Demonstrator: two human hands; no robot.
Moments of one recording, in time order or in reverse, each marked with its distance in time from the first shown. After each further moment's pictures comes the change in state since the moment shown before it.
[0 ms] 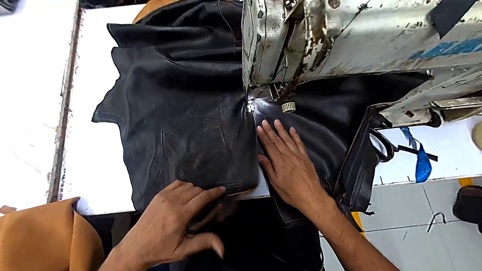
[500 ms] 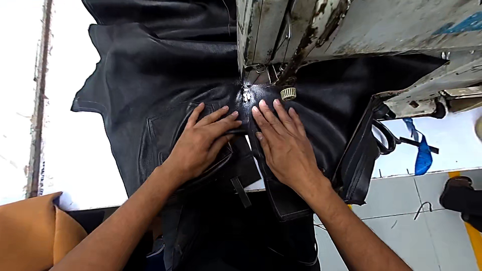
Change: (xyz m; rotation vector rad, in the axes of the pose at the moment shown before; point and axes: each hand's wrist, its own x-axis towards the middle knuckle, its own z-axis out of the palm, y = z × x) left_hand 0.109 -0.050 0.036 -0.017 0.054 -0.057; right_hand 0.020 0.011 0.001 -0.035 0.006 0.007
